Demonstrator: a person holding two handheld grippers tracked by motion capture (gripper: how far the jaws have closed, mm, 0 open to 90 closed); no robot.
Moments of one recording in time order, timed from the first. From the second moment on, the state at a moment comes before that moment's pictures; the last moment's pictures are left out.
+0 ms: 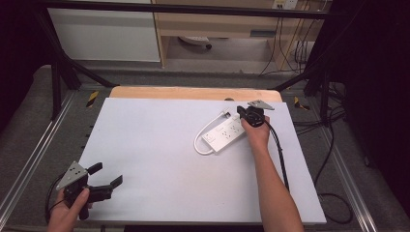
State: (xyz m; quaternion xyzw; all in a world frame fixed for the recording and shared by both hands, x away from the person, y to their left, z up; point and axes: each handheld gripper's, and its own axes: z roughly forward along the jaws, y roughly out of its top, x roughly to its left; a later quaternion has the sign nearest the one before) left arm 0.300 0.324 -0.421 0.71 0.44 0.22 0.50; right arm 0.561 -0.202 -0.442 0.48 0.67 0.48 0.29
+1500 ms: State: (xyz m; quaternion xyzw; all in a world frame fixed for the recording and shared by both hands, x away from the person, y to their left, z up) left arm 0.300 0.324 -0.421 0.71 0.43 0.22 0.50; right arm 0.558 -0.193 -0.453 0.48 0.70 0.47 0.26
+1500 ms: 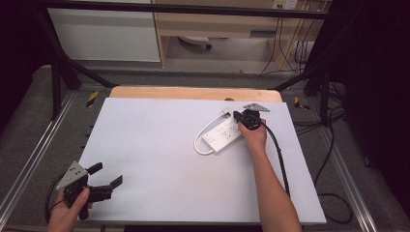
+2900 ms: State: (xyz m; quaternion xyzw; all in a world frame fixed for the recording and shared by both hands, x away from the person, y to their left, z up) left arm 0.300 0.322 -0.421 0.72 0.43 0.22 0.50; right arm 0.552 -0.191 -0.456 0.48 0.70 0.46 0.26
